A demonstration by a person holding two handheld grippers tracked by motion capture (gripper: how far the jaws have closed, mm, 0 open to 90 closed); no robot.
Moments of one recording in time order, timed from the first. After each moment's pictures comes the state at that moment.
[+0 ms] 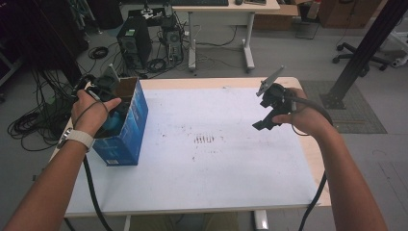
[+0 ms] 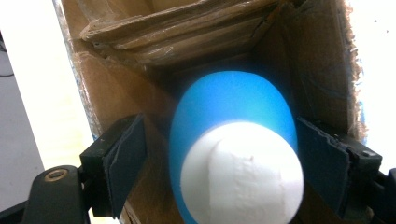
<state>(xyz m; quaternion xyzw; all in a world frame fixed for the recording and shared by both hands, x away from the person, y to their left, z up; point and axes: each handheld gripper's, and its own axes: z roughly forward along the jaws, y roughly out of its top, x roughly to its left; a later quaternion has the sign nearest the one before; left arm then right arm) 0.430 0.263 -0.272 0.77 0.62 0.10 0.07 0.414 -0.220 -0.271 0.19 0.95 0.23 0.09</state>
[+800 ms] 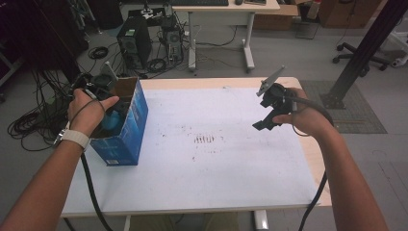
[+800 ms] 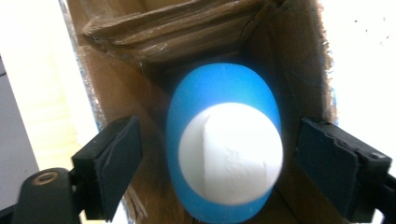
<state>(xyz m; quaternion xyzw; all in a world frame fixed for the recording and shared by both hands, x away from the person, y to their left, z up) 0.424 0.265 -0.258 0.78 0.62 0.09 0.09 0.412 -0.220 -0.269 0.19 0.95 0.23 0.09</state>
